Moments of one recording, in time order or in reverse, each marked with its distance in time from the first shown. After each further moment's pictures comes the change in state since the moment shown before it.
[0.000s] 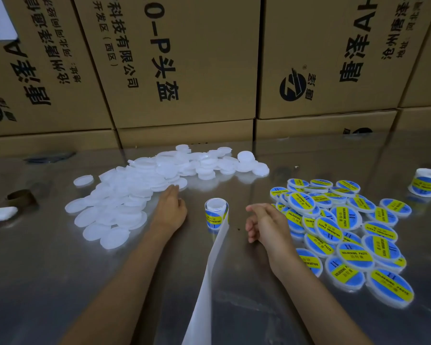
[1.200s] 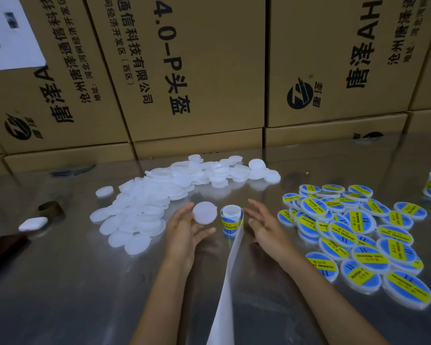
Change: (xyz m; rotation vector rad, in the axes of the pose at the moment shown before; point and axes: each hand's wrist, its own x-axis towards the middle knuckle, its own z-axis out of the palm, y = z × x) left_hand -0.074 0.041 -0.029 -1.317 0.110 -0.421; right_hand 0.016 0.019 0.010 -0.375 -0.291 -0.195
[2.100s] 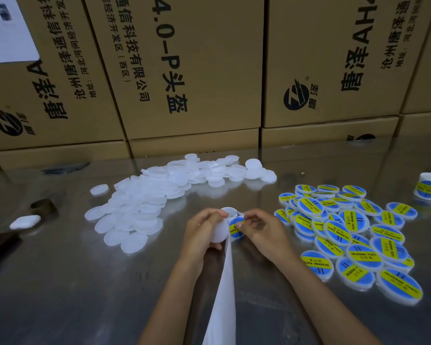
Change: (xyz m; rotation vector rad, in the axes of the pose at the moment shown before) left_hand -0.023 -0.007 0.023 0.341 -0.199 0.033; right_hand -0.009 -0.007 0.004 -0.044 0.161 -0.099
